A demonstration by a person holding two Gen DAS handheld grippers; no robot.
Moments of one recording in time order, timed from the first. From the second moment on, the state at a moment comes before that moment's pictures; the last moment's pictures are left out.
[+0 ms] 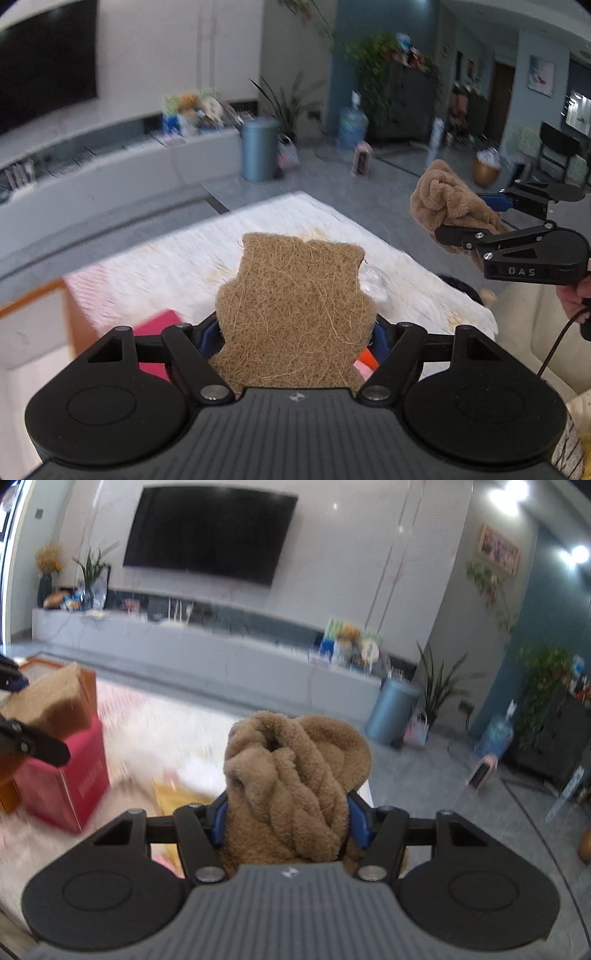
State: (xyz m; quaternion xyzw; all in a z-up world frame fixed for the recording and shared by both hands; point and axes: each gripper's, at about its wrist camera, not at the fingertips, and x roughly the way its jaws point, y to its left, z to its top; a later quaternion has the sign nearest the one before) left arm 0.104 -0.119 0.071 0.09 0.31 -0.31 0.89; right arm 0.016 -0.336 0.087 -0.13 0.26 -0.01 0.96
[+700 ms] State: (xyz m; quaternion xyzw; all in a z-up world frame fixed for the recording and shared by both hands) left arm 0.110 0.044 0.100 0.07 0.34 -0.03 0.94; right arm 0.042 -0.124 0.187 0.03 0.19 0.14 0.97
